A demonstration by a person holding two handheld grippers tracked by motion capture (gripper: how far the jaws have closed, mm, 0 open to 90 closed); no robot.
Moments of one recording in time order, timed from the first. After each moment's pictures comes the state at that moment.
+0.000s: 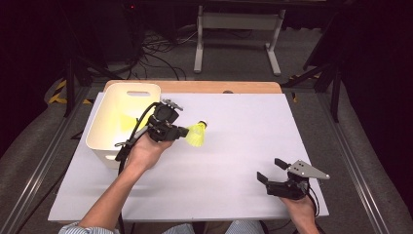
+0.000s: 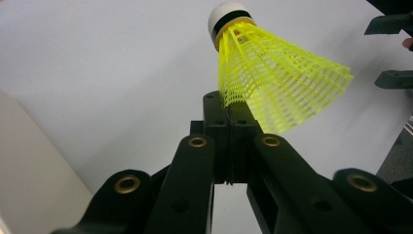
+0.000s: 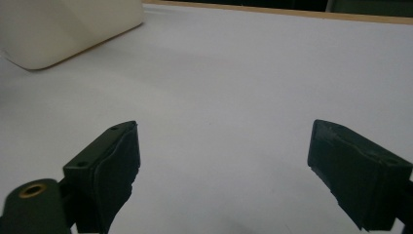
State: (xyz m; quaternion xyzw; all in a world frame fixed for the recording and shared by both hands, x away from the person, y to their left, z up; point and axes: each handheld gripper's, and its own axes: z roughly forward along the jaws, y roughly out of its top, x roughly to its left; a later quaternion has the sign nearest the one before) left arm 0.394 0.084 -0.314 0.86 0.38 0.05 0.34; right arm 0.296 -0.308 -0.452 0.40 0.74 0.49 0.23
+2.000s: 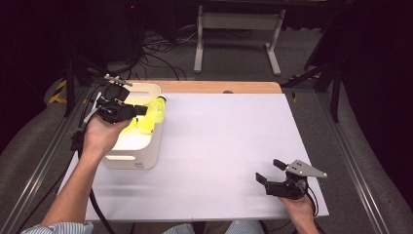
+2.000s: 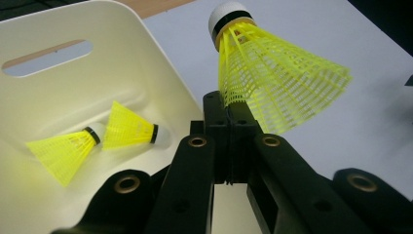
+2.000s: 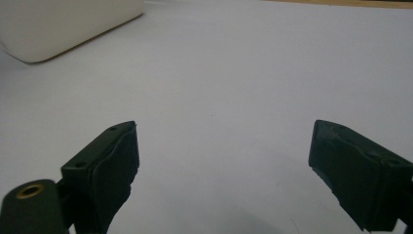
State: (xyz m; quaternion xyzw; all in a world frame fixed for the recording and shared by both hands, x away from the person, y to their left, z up) left arm 0.405 0.186 -0.275 0.80 0.46 0.11 0.36; right arm 0.299 -0.307 -0.456 0.41 0.74 0.49 0.22
